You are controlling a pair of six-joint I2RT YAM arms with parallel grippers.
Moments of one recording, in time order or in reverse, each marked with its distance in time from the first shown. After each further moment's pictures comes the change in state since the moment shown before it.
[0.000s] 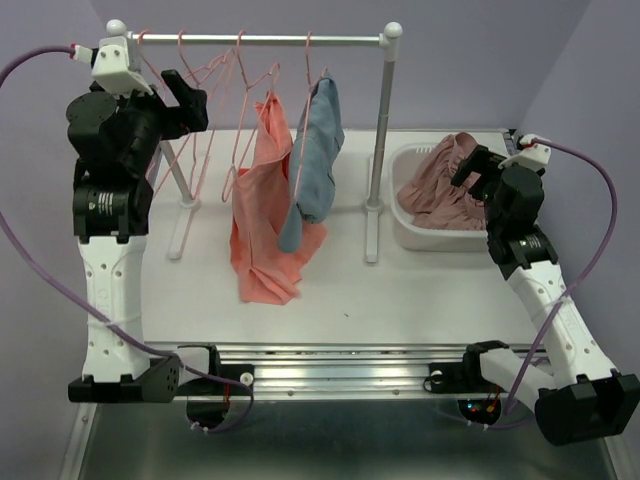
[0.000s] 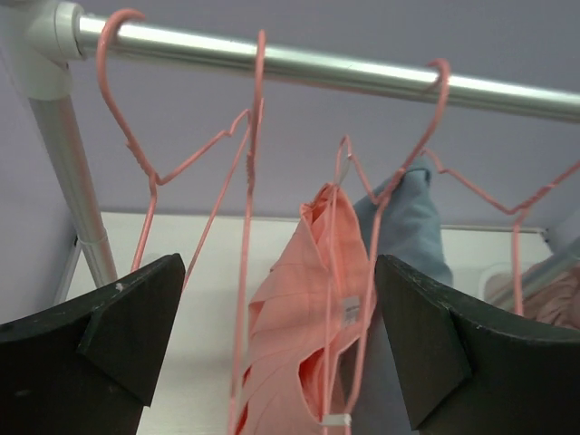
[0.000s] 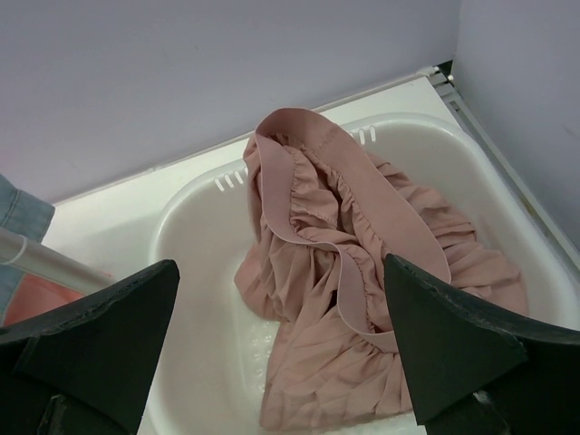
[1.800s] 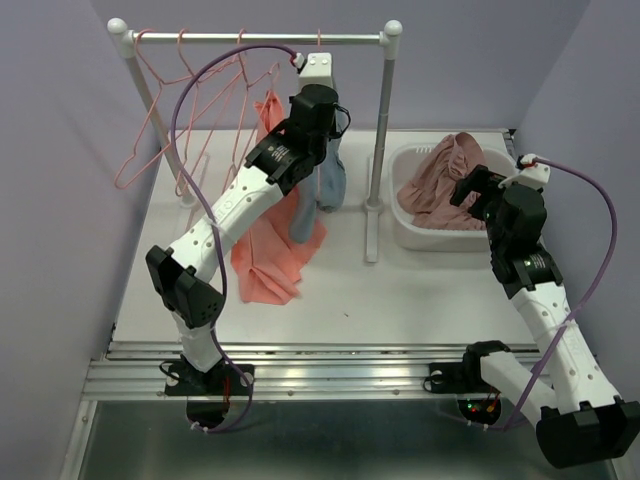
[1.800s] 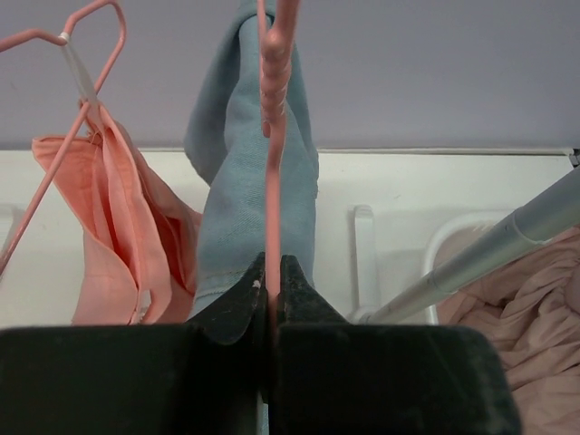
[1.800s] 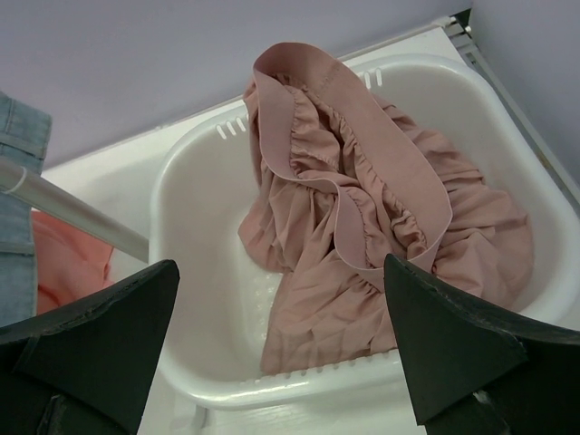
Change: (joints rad) left arm -0.701 0.531 0.217 0.051 -0.702 -0.061; right arm 0.000 -0.133 -0.094 -0.093 -0.053 0.043
